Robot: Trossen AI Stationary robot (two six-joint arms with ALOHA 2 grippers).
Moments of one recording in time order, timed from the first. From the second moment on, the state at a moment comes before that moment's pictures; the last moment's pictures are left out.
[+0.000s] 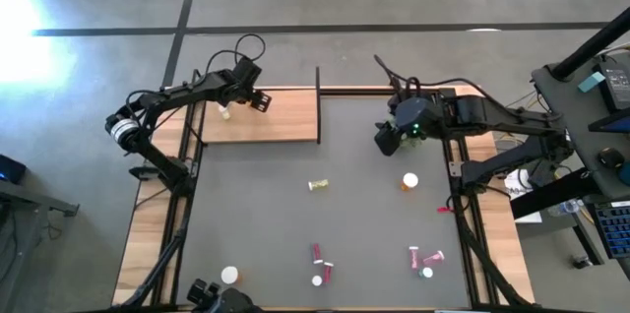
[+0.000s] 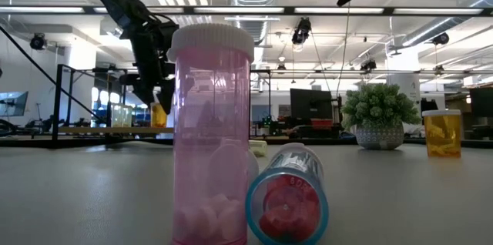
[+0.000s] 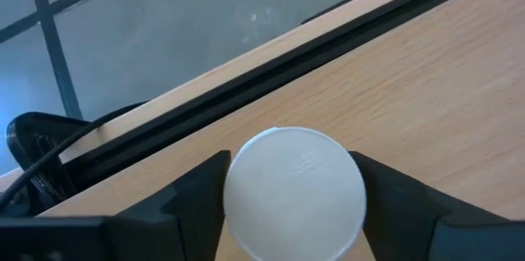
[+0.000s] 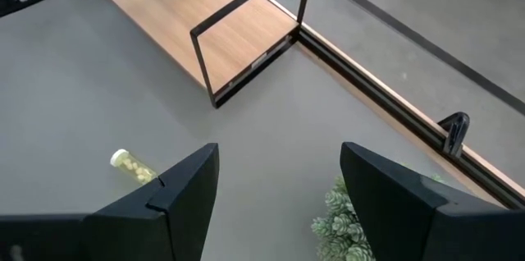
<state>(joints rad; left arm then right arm) 0.84 1.52 1.02 -0.51 -0.29 -0.20 -0.06 1.26 1.45 -1.07 0.45 0.52</state>
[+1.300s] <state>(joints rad) 0.51 1.11 1.17 -0.51 0.18 -0.36 -0.06 1.25 1.45 -1.04 0.36 0.51</state>
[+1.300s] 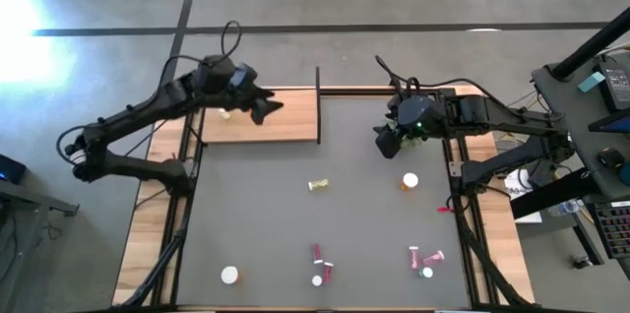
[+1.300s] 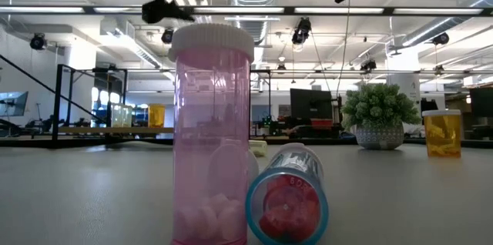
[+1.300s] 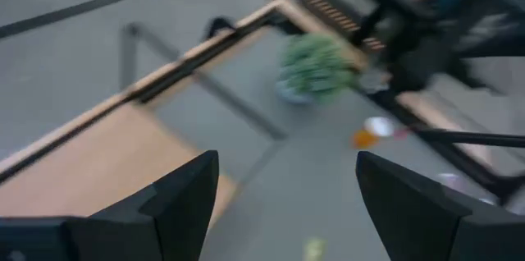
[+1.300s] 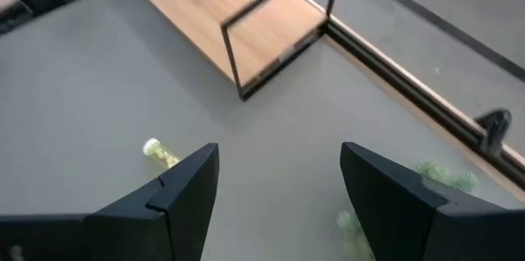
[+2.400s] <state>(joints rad) -0.40 1.40 1.16 -0.30 -0.07 -1.50 0.07 1.23 1.45 -1.23 0.10 0.41</state>
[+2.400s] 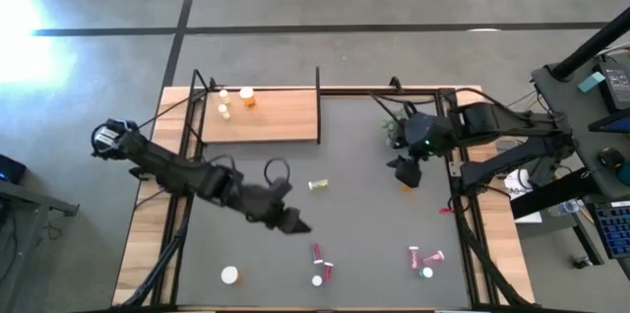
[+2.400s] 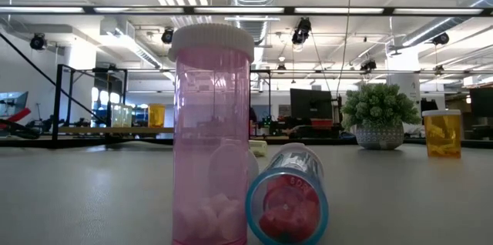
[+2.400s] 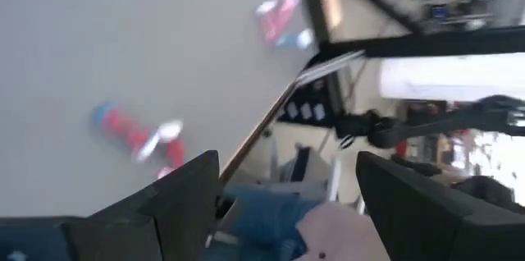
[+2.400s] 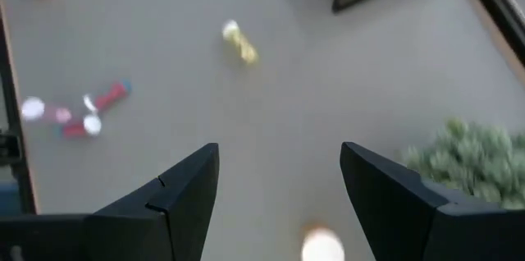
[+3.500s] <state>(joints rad) -0.46 1.41 1.16 -0.43 -0.10 -1.40 0.71 1.38 1.05 -1.13 0.01 1.95</state>
